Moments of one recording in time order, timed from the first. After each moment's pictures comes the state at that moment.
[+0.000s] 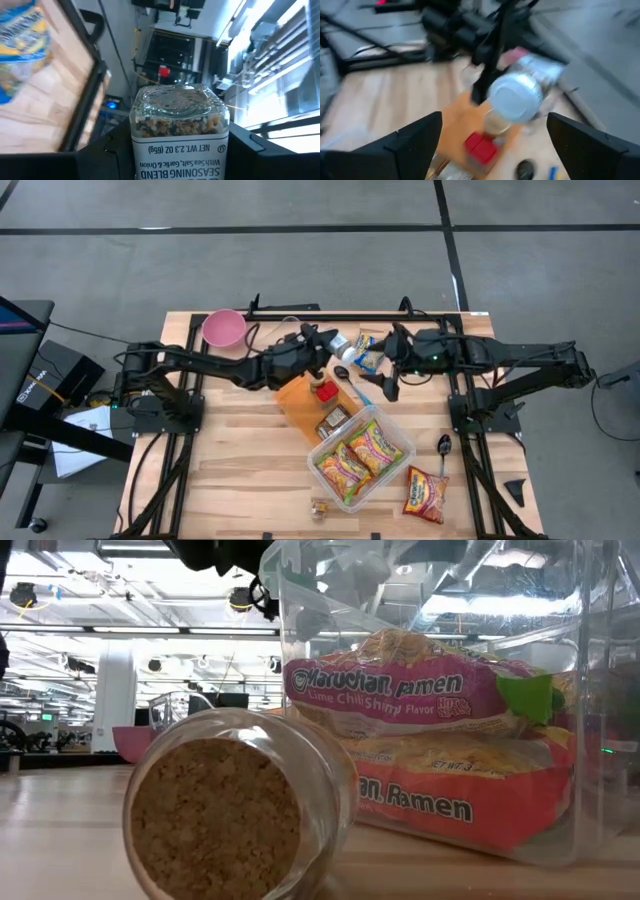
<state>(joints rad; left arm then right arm) 0.06 1.64 1.05 0.55 -0.65 -1.81 0.01 1.12 1.14 -0.46 0.23 0.10</state>
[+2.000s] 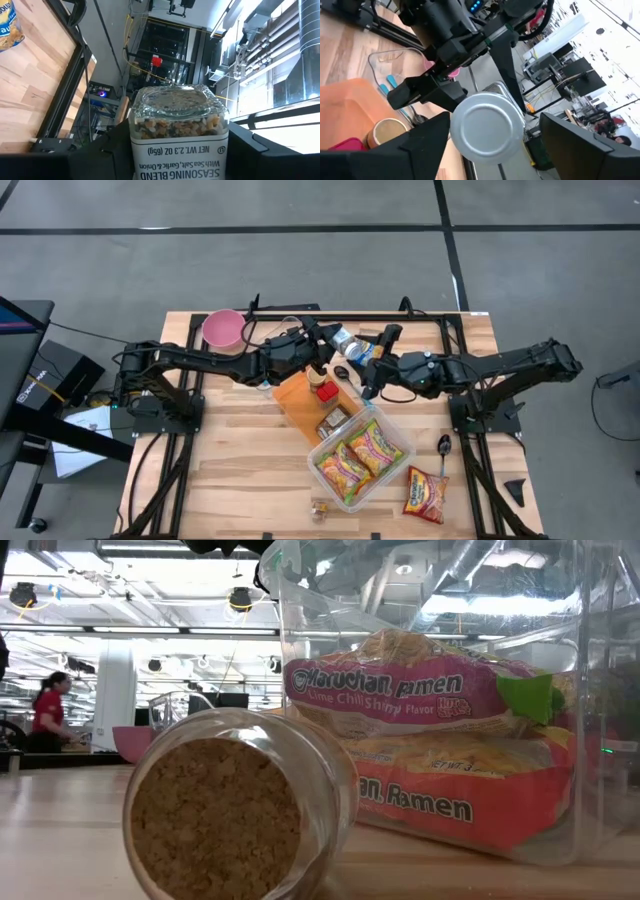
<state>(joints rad) 0.06 1.62 1.13 0.49 -0.60 -1.82 0.16 1.26 1.14 -0.18 0.77 -0.58</state>
